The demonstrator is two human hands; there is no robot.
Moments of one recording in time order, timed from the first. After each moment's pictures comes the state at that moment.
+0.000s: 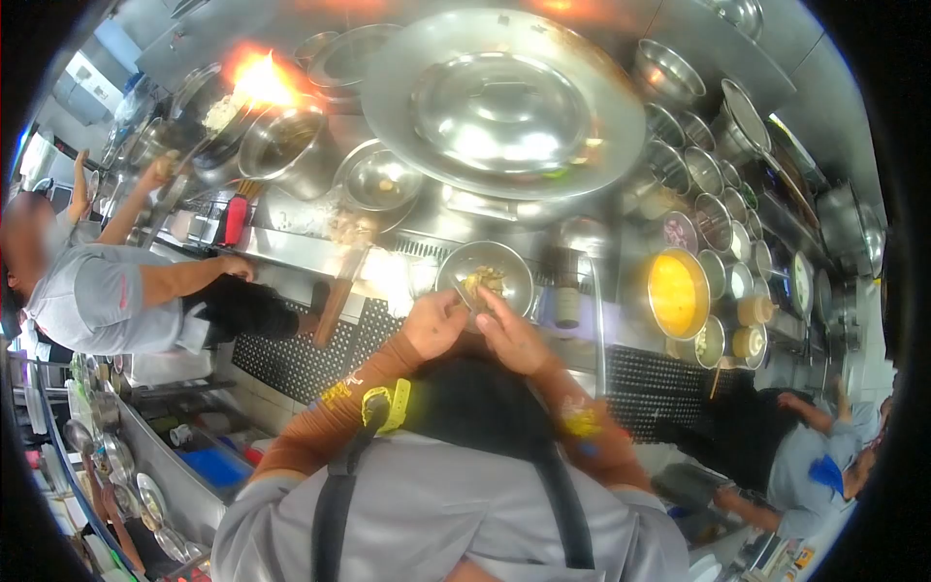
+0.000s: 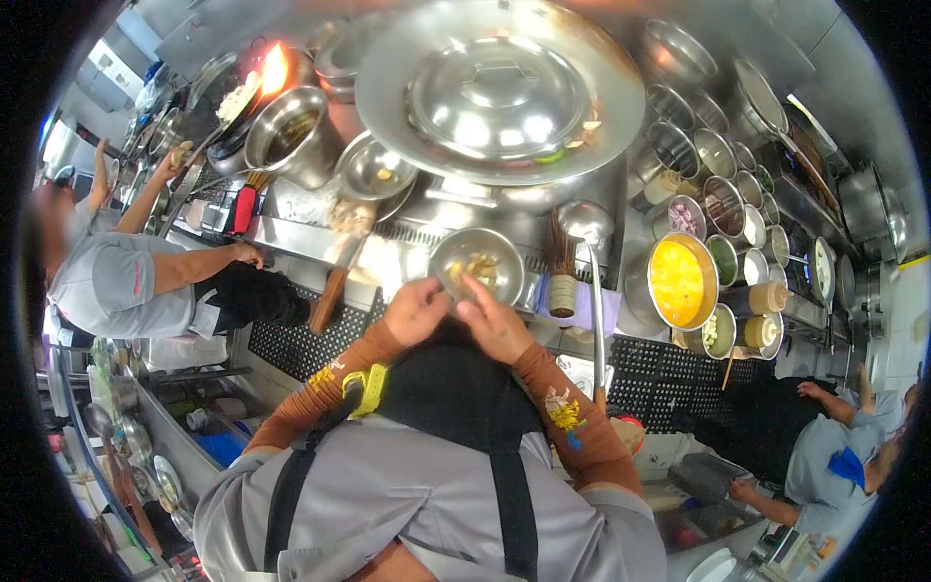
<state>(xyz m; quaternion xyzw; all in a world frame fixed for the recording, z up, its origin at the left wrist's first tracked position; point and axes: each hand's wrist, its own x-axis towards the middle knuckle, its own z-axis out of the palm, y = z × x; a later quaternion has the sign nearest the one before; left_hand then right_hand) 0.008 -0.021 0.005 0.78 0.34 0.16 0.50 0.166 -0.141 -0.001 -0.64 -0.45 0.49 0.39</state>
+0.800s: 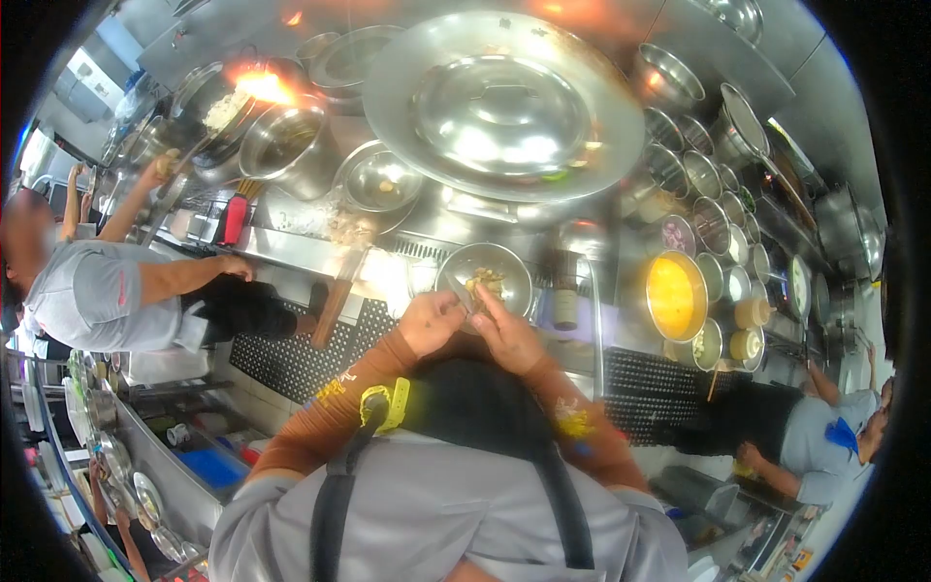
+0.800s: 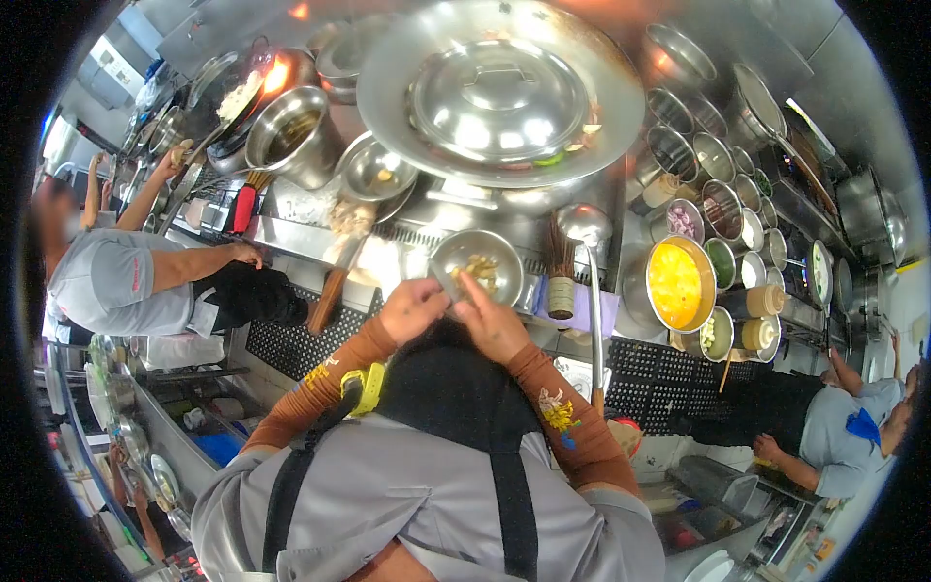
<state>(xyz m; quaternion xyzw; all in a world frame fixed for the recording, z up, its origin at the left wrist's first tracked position) 0.005 -0.014 0.005 0.74 0.34 0.12 0.57 0.162 -0.138 -0.013 -0.66 -0.56 0.33 0.39</state>
